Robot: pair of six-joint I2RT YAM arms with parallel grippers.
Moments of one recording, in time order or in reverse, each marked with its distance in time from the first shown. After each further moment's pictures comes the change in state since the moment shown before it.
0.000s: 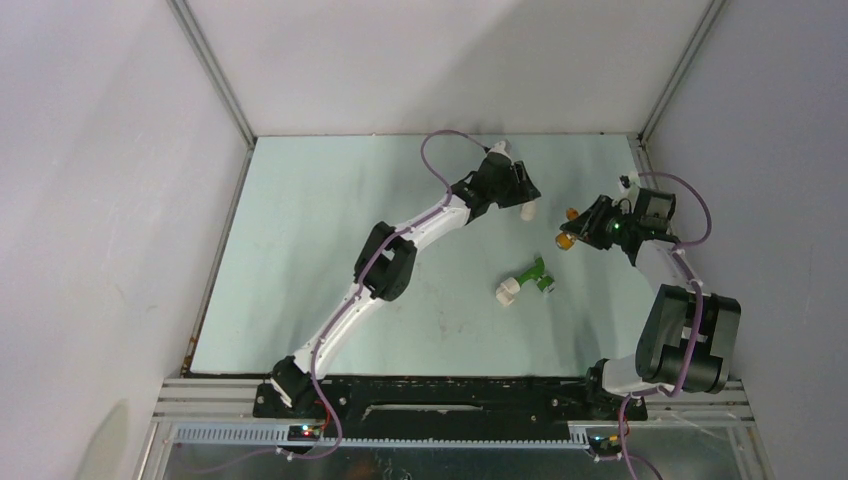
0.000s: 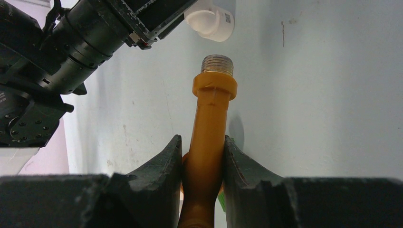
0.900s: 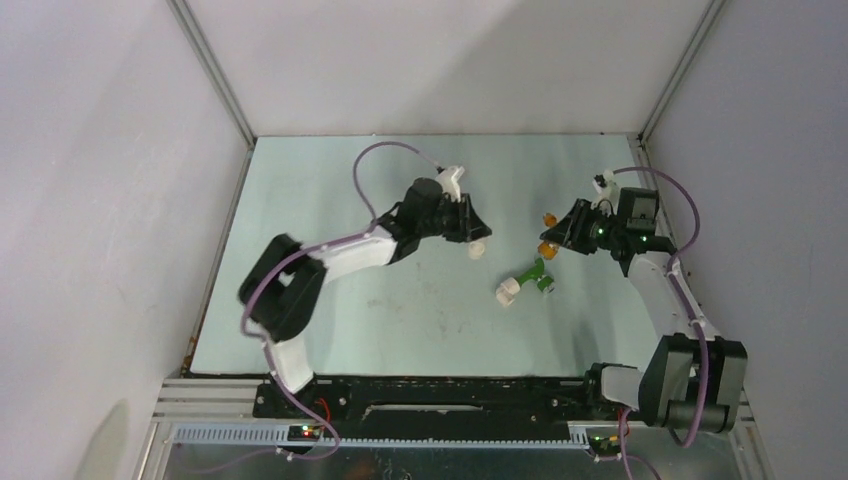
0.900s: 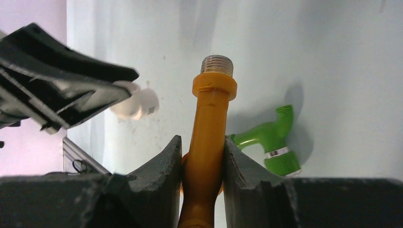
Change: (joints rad) left arm 0.030 -0.919 -1.281 0.400 0.199 0.210; right arm 0.142 -0.185 0.016 -0.190 -0.006 -0.053
